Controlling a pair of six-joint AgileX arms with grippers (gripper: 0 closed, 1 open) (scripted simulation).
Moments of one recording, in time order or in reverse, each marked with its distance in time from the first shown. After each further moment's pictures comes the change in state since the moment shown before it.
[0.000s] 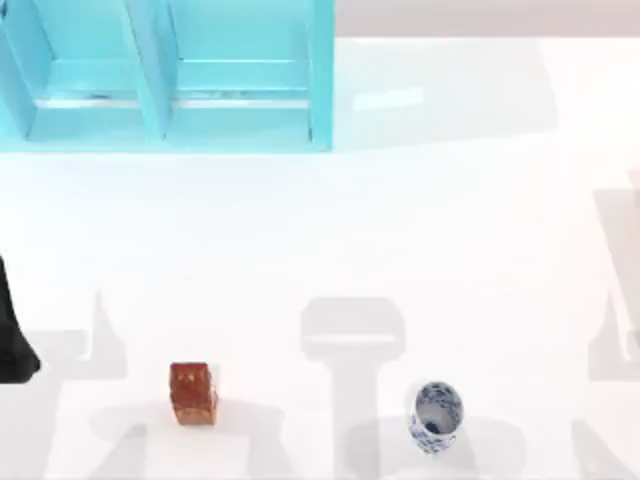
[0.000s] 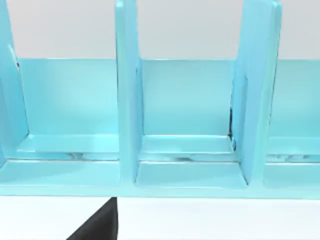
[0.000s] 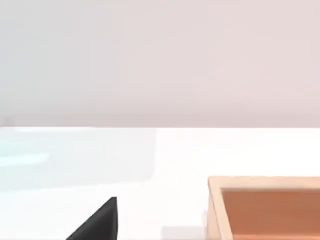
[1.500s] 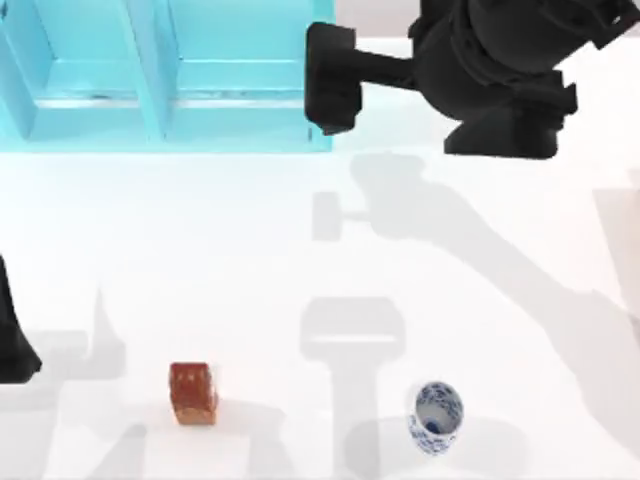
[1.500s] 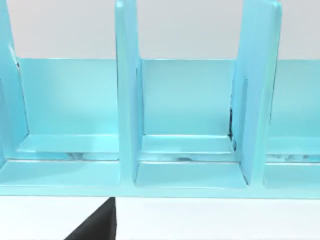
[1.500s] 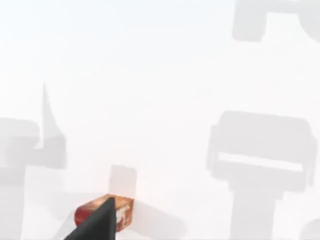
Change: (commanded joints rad) left arm 0.000 0.000 0.000 0.000 0.000 0.000; right arm 0.716 1.742 1.808 -1.130 -0.006 0.684
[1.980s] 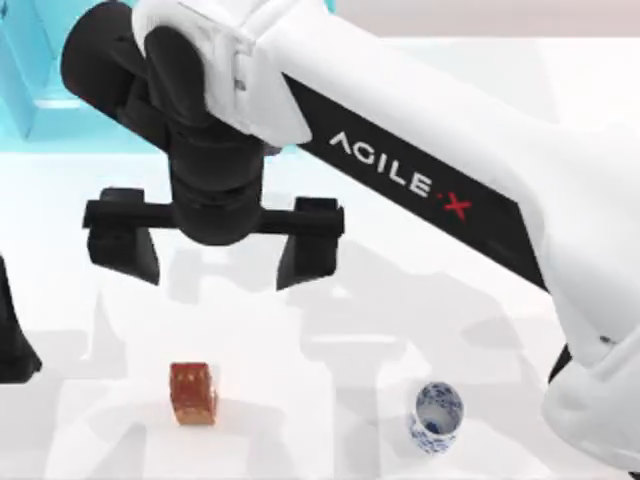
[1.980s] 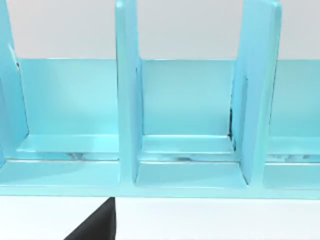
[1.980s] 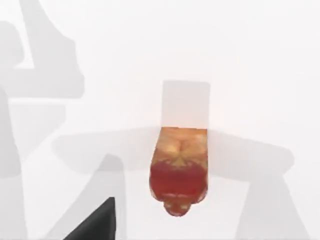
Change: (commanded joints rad) left arm 0.000 0.000 0.000 0.000 0.000 0.000; right arm 0.250 0.708 0.761 -0.427 0.012 0.288
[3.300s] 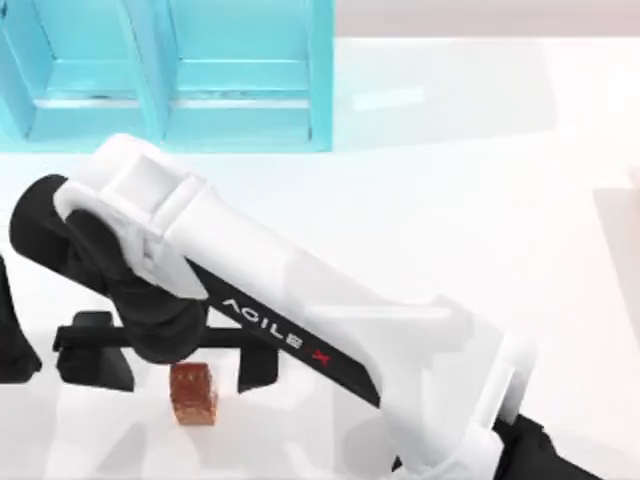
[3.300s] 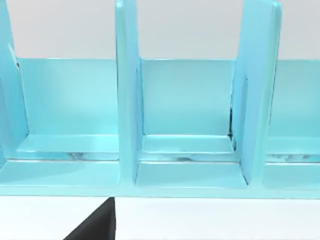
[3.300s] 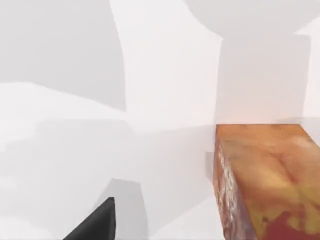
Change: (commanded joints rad) left arm 0.000 0.000 0.000 0.000 0.000 0.000; right arm 0.103 0.571 0.710 -0.270 0.008 0.123
